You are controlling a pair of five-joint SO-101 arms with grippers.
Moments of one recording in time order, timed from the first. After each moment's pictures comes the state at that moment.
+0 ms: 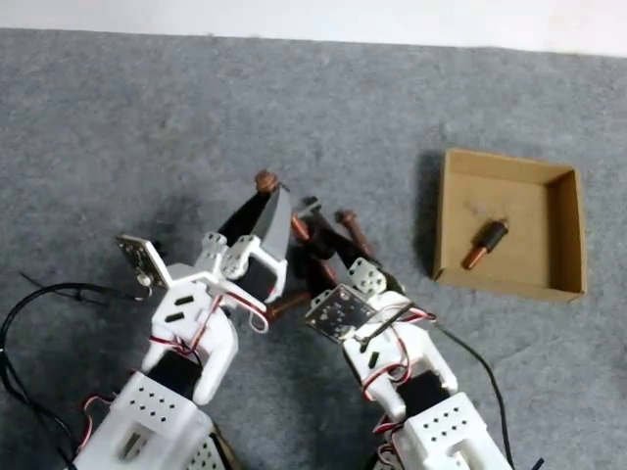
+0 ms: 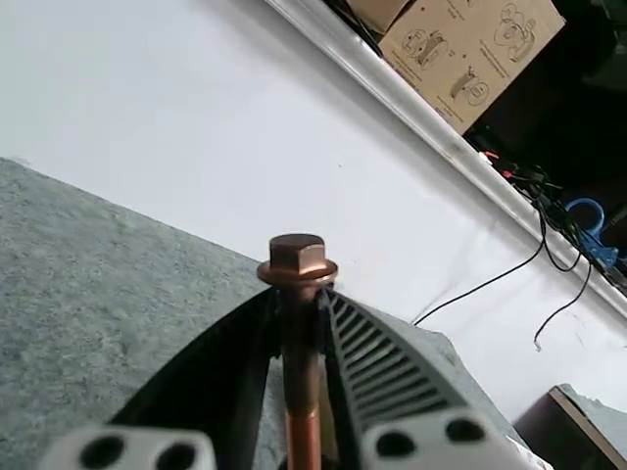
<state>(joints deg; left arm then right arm) 21.4 -71.3 91.9 -19.6 41.7 -32.5 -76.9 96.0 -3.1 34.1</state>
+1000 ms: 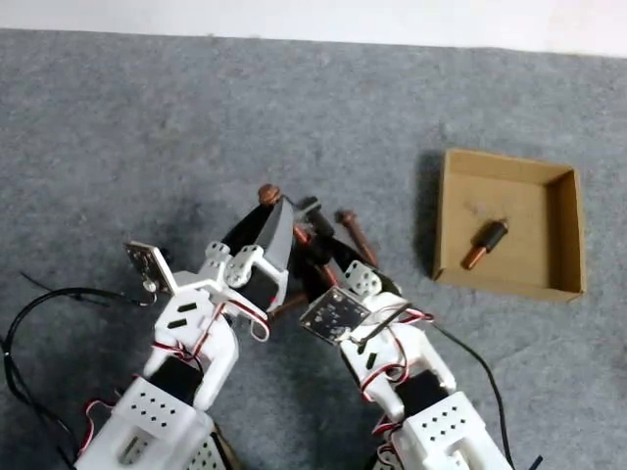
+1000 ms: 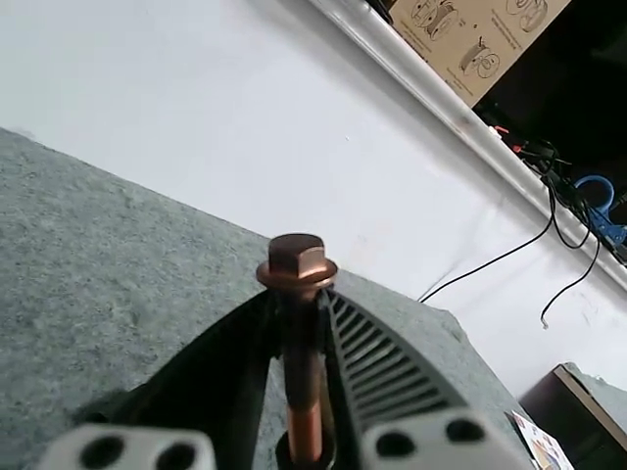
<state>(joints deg) 22.3 -72.9 95.9 -17.8 41.5 -33.1 -76.8 96.0 -1.8 34.9</state>
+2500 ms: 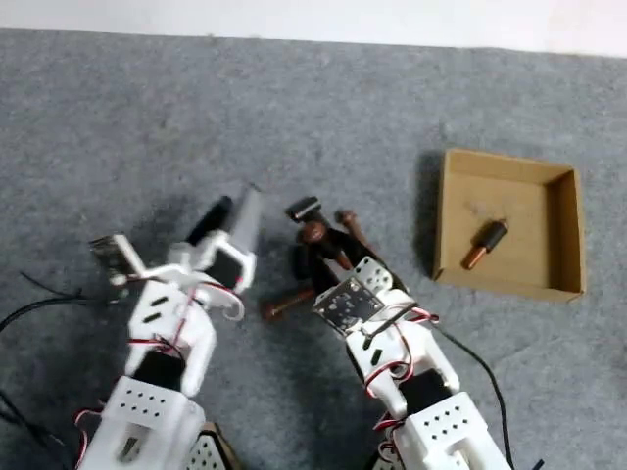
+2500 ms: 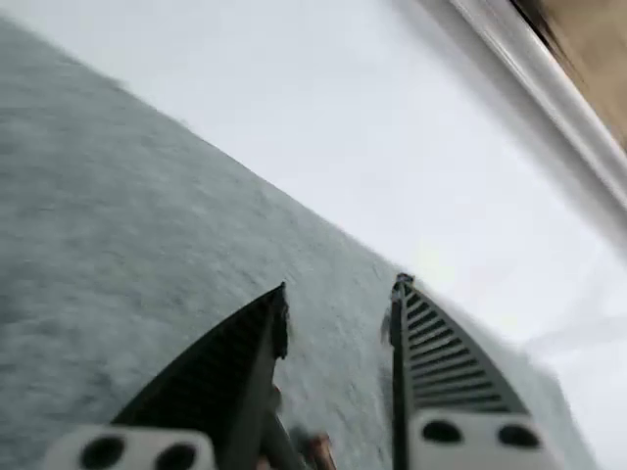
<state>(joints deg) 5.3 -72.5 95.6 -11.1 48.1 -30.5 -76.9 96.0 -1.8 30.8</state>
